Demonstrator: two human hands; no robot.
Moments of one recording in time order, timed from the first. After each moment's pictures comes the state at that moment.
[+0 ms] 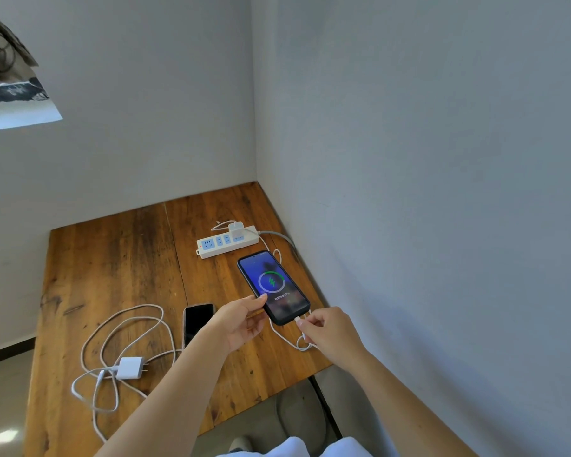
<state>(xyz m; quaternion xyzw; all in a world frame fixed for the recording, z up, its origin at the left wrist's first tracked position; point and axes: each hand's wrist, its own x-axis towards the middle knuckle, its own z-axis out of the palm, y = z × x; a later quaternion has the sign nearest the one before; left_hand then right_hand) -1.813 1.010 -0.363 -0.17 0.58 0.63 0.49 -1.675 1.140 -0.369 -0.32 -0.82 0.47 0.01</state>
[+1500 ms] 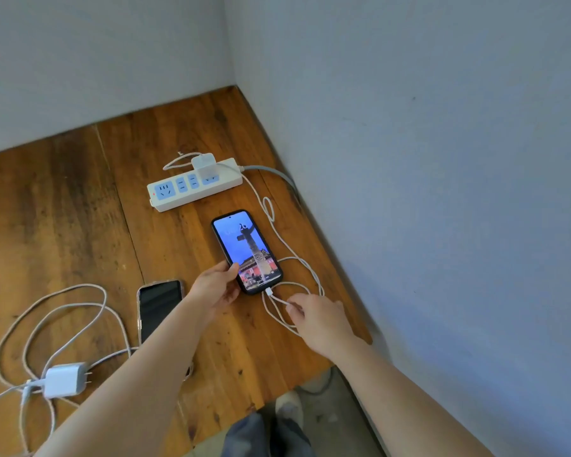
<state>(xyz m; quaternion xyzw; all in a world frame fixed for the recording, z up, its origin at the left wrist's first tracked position) -1.900 1.053 -0.531 -0.23 0.66 0.56 0.45 -1.742 1.171 -0.514 -0.31 -0.86 0.36 -0.19</state>
